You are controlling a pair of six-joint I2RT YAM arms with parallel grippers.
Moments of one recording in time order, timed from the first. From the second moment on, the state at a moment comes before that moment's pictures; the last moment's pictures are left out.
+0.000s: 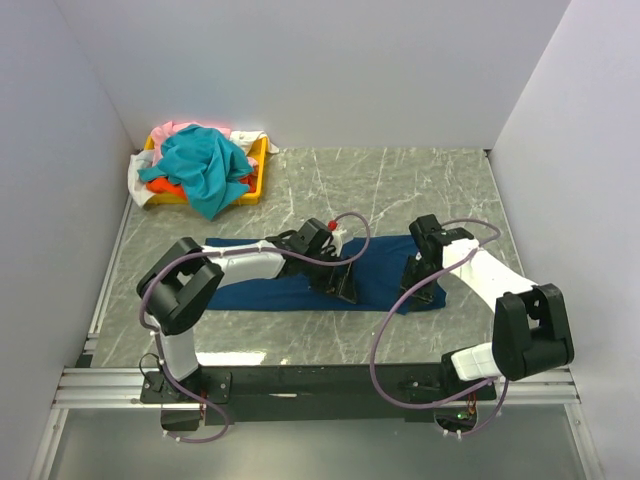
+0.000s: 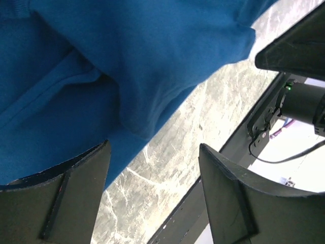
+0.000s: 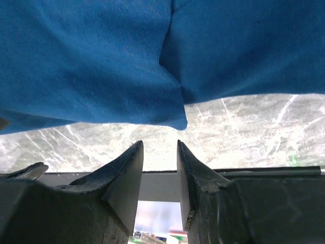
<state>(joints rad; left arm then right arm) -0.81 1.82 1.08 -0.16 0.49 -0.54 0.25 1.39 0.84 -0.94 -0.15 0.67</state>
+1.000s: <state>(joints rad) -0.82 1.93 1.13 -0.13 0.50 -0.65 0.25 1.37 0.71 -0.82 -0.09 0.74</state>
